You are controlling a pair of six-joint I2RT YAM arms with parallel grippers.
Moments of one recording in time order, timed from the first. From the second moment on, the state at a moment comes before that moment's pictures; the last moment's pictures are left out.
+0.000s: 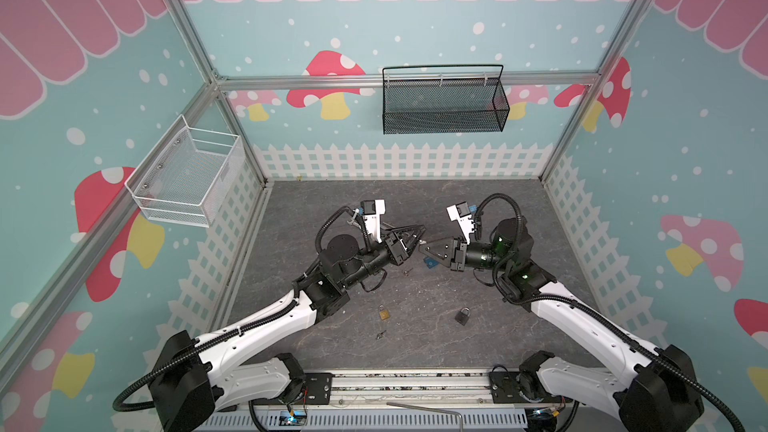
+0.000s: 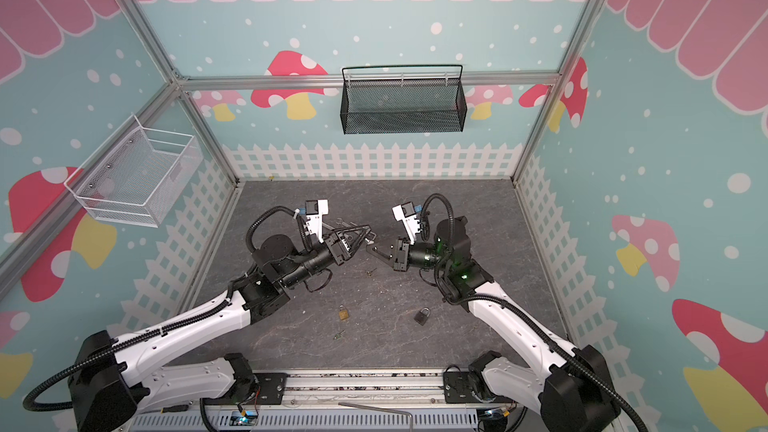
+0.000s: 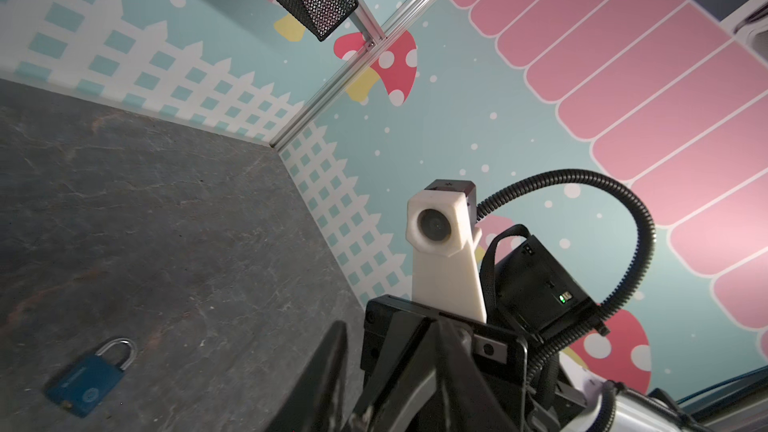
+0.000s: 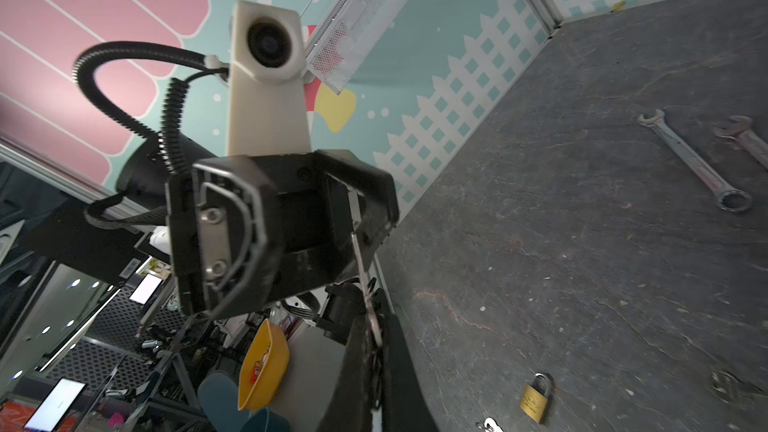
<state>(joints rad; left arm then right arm) -0.80 1.15 0.82 0.41 0.16 -0.86 0.50 1.10 0.77 0.22 -0.84 0.74</state>
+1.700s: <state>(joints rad) -1.23 2.25 1.75 -0.81 -0.12 -0.51 -0.11 1.16 0.60 -0.26 -0.70 0.40</state>
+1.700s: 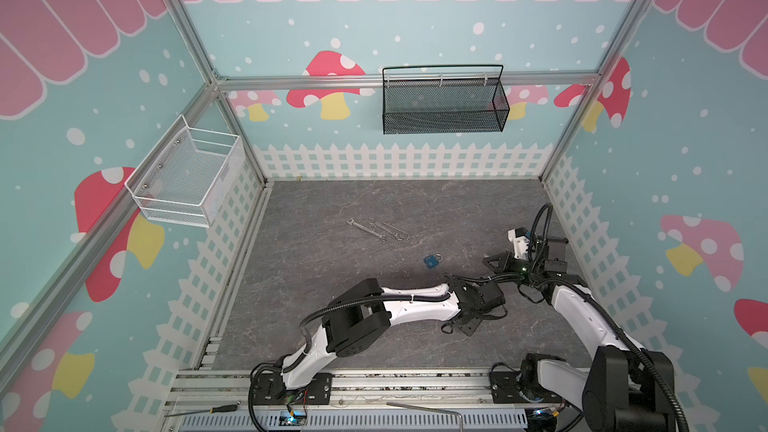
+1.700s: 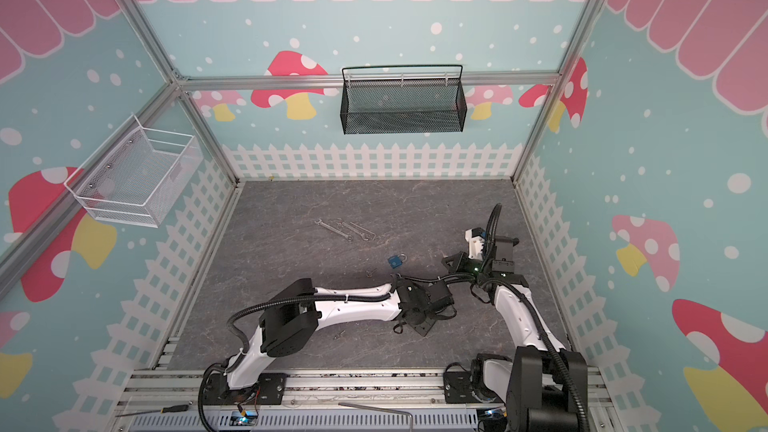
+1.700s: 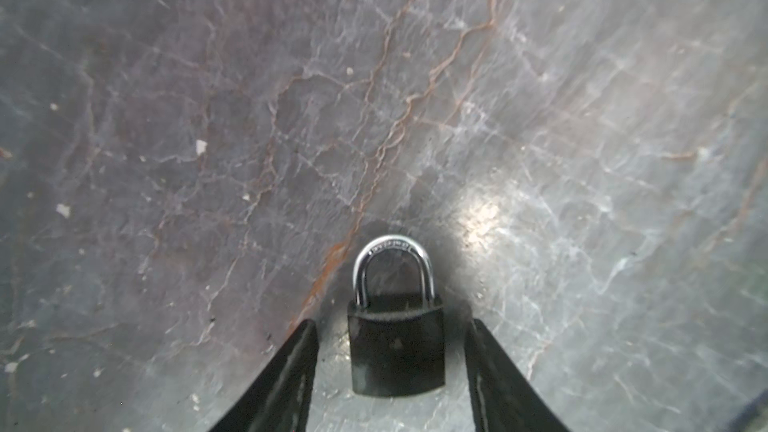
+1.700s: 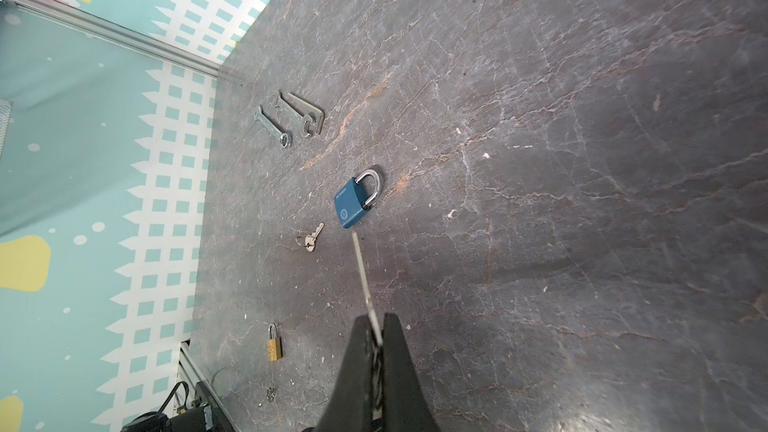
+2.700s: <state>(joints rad) -1.21 2.27 1.82 -0.87 -0.15 -0.61 -0.13 1.10 0.58 -0.27 -0.72 0.38</state>
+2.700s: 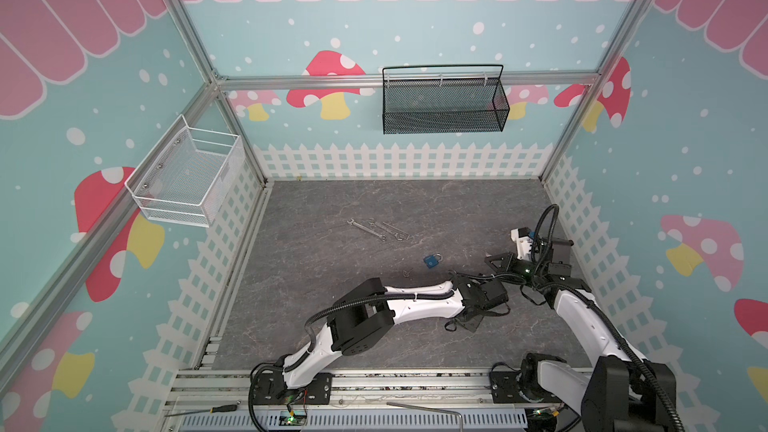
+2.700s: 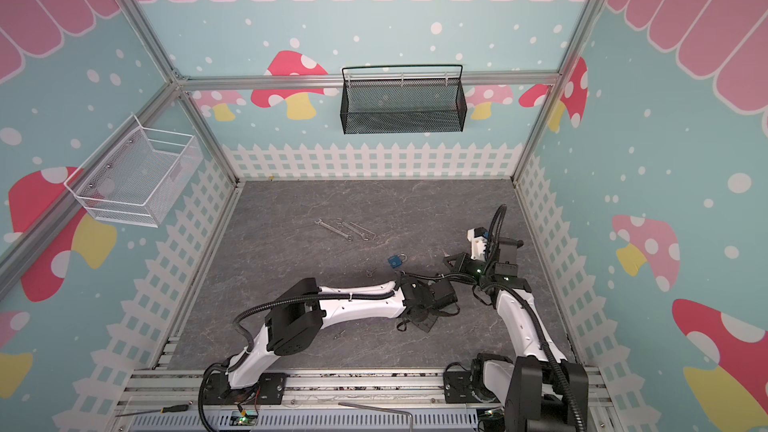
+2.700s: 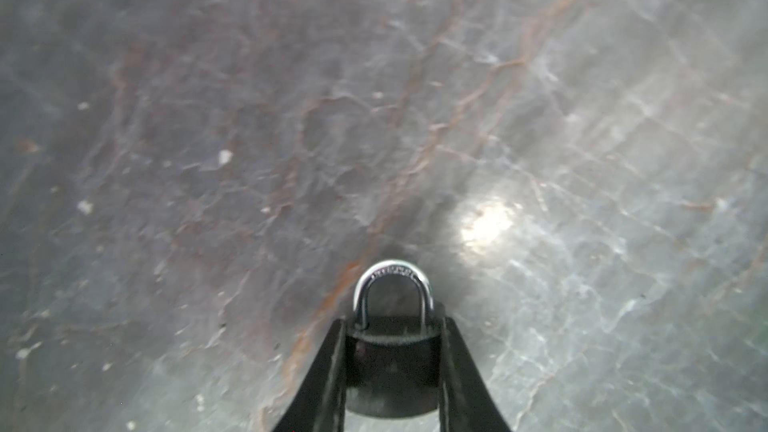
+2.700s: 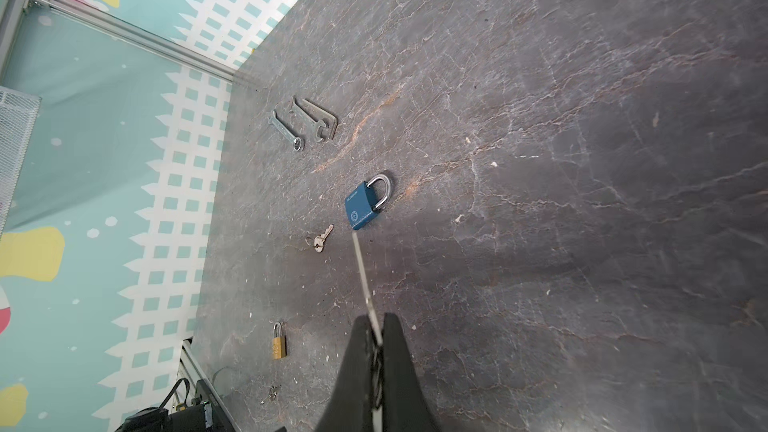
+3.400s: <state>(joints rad) -0.96 1.62 1.23 -0.71 -0.16 -1.45 0.41 1.02 0.54 -0.27 -0.41 0.48</state>
